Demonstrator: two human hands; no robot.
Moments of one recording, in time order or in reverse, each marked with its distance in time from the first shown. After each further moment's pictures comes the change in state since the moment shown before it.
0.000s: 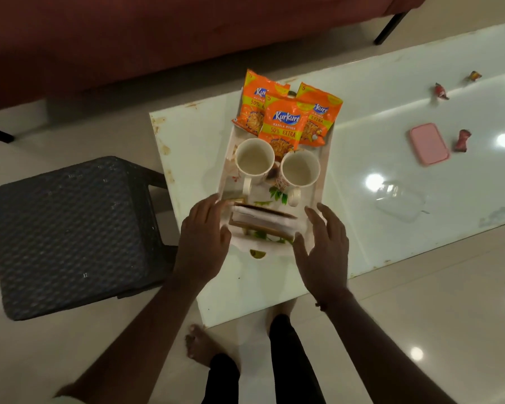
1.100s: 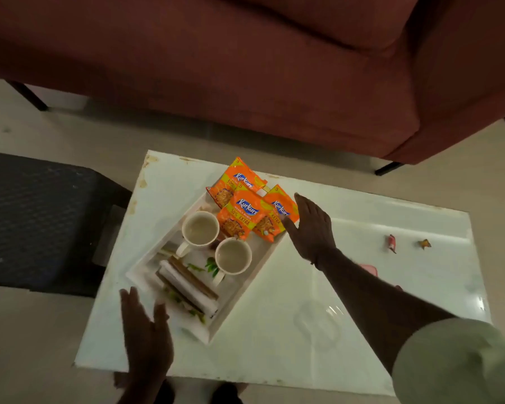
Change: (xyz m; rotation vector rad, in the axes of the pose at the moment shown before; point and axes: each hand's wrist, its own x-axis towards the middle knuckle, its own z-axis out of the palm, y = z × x) left_hand -0.026 0.143 0.074 -0.507 0.420 -1.088; right_hand 0.316 0.051 -0.067 -0.241 -0.452 -0.450
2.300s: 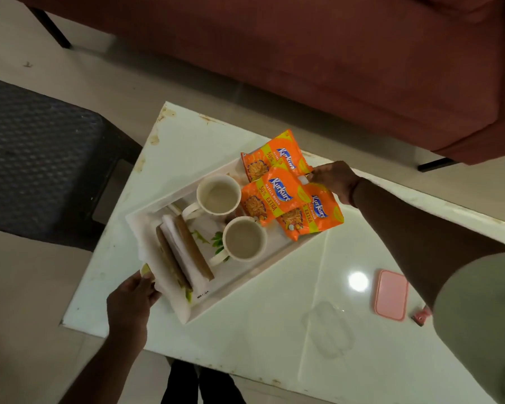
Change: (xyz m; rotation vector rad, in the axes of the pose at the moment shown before) left_hand 0.032 -0.020 0.017 -0.712 -0.068 -0.398; right_hand 0.128 0.007 0.005 0.575 -0.414 0.365
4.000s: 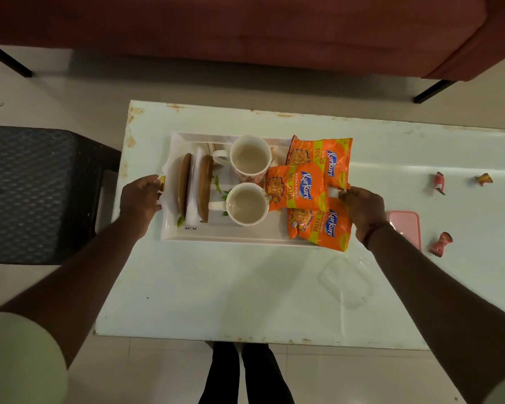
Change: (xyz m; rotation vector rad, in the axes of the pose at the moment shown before) left_hand 0.113 0.121 0.082 0.478 -0.192 0.200; right_hand -0.102 0.143 0.034 0.458 0.401 0.163
